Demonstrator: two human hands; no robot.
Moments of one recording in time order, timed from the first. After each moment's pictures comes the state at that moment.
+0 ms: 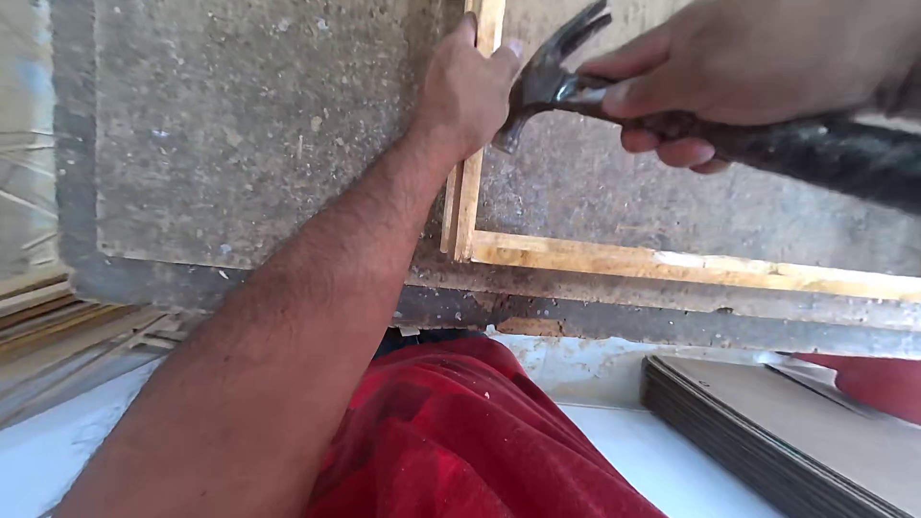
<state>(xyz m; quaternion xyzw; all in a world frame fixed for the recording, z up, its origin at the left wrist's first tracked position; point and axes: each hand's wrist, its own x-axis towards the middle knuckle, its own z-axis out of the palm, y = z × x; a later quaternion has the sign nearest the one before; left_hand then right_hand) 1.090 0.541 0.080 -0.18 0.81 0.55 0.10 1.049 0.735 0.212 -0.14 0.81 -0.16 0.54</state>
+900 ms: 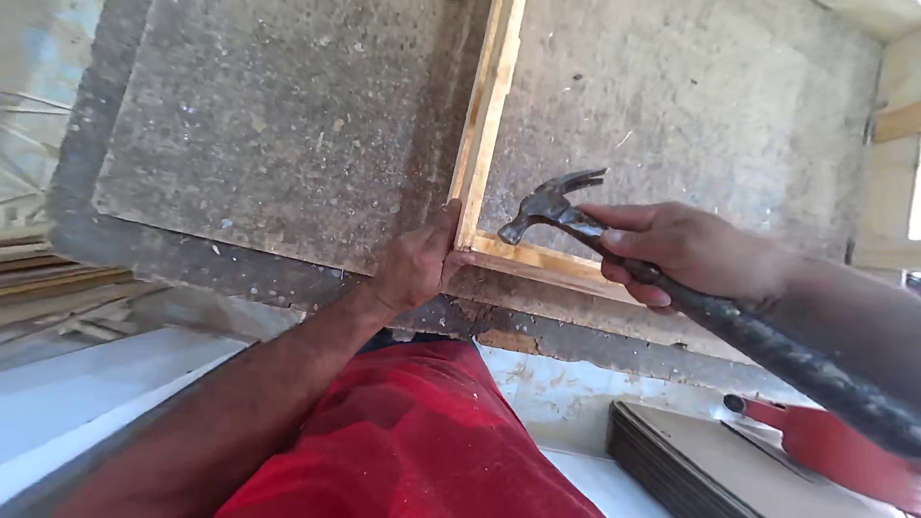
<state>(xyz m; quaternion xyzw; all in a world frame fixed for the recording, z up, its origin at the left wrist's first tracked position) 1.286 0.533 0.005 0.10 0.92 0.35 -0.17 1.144 0.797 0.205 -0.02 0.73 -0.37 0.57</state>
